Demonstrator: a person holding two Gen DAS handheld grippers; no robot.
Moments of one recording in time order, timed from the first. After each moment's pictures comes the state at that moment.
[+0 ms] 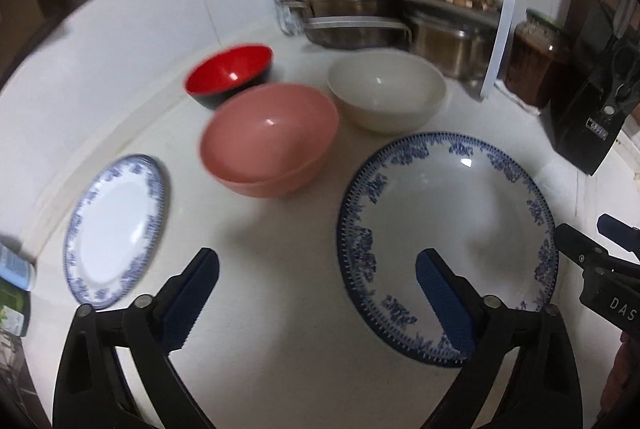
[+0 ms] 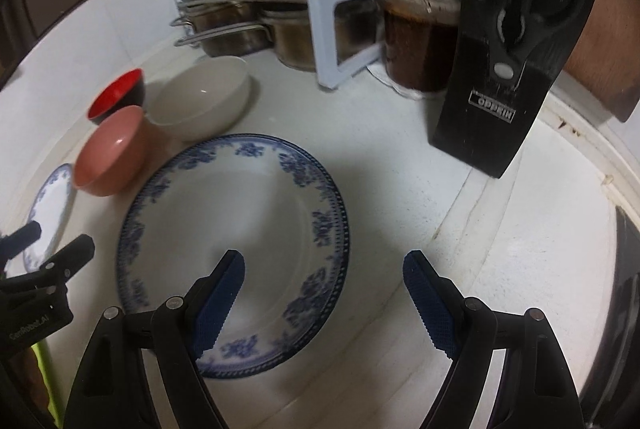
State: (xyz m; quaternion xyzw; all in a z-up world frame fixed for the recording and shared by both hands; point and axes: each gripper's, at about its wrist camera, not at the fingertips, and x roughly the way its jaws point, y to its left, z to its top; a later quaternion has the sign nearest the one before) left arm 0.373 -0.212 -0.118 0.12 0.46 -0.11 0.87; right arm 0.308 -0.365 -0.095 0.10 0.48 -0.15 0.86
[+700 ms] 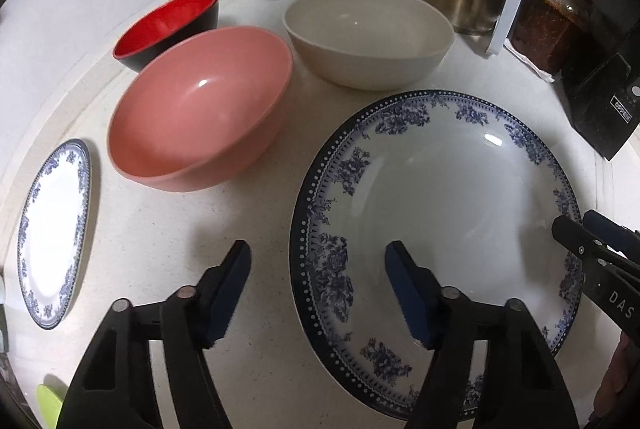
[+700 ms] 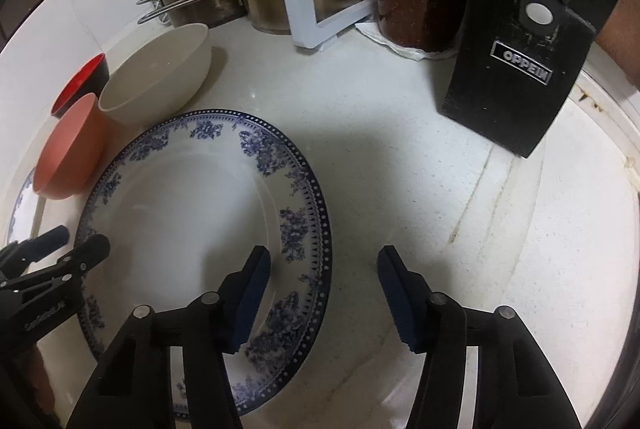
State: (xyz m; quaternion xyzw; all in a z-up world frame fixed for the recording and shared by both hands) left arm 0.415 -0.237 -0.172 0.12 0.52 -0.14 0.83; right arm 0.330 -0.386 -0.138 0.12 0.51 -0.16 0.84
